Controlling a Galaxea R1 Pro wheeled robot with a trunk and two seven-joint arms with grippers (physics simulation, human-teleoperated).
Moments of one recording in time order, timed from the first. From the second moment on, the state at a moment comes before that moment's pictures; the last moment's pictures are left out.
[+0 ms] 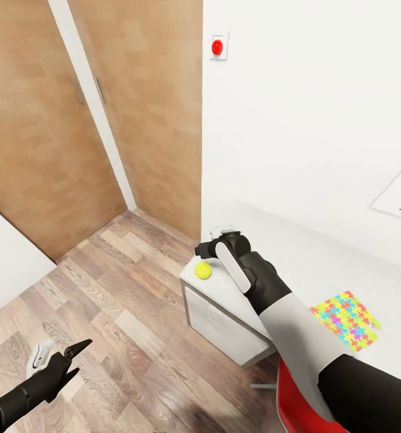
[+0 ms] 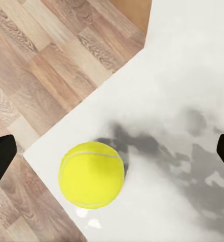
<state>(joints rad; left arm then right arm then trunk) -0.07 0.08 0.57 -1.47 1.00 0.99 -0.12 -1.02 0.17 0.45 -1.00 -0.48 0.91 -0.38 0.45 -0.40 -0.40</state>
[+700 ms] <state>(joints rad) -0.07 0.08 0.57 -1.47 1.00 0.99 -0.12 -1.02 0.17 0.45 -1.00 -0.47 0.91 -0.38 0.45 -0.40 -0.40</state>
